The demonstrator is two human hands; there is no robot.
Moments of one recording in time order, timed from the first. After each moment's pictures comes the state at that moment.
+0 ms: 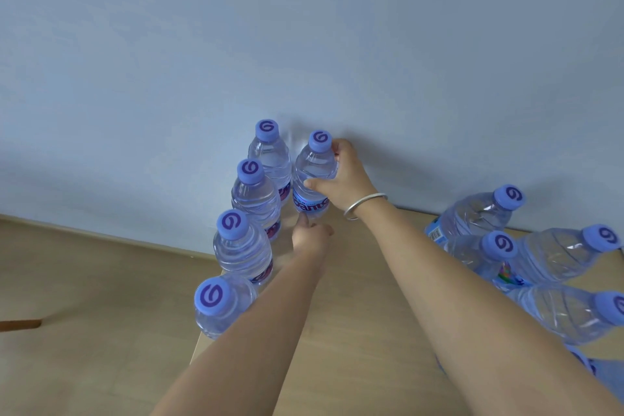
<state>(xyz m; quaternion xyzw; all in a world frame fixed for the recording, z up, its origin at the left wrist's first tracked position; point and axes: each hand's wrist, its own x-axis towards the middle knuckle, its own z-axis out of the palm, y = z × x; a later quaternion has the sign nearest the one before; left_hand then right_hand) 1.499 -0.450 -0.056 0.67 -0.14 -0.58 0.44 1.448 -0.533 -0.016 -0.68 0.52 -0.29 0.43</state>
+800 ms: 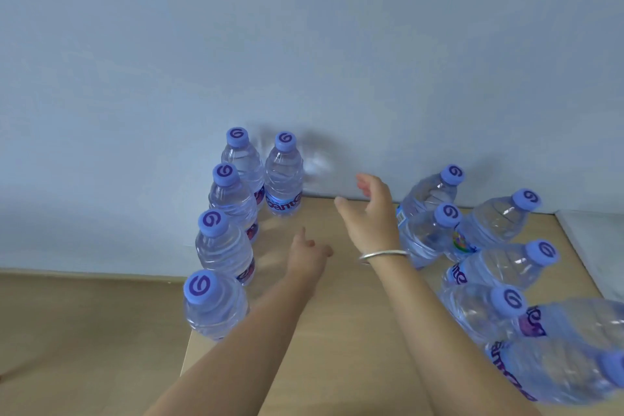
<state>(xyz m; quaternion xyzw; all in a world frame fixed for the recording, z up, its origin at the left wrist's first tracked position) 1.477 -0.417 -0.061 0.66 -0.25 -0.61 0.36 1.391 -0.444 0.002 -0.57 0.64 -0.42 0.29</state>
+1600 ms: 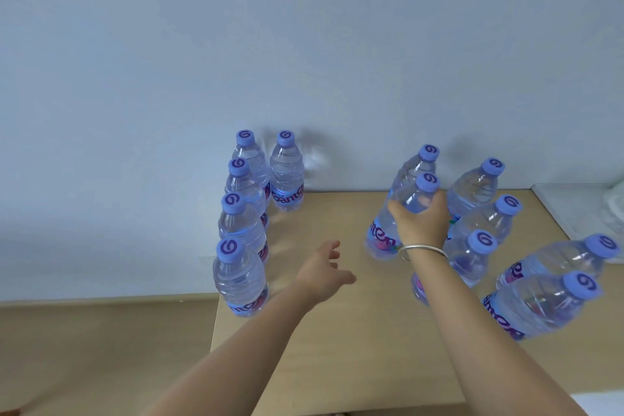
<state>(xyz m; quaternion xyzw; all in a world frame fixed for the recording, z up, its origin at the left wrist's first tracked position) 1.486 -0.349 -0.048 0.59 -0.50 -0.58 0.24 1.329 -0.396 -0.006 -0.39 0.73 -0.53 0.19</state>
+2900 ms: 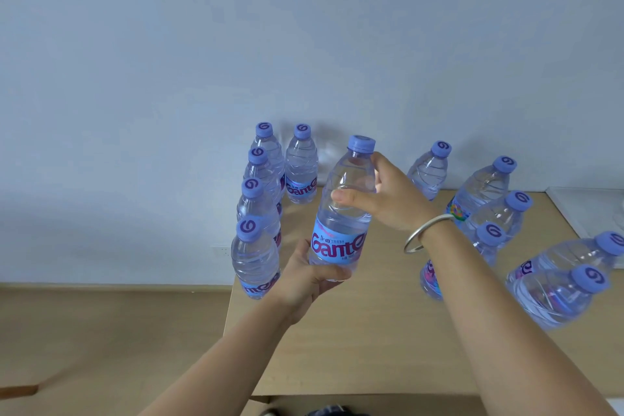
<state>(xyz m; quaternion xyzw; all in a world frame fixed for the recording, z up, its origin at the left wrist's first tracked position) 1.523 -0.298 -0.012 0.44 -0.32 -0.72 0.43 1.377 -0.371 0.080 -0.68 0.52 -0.31 0.42</state>
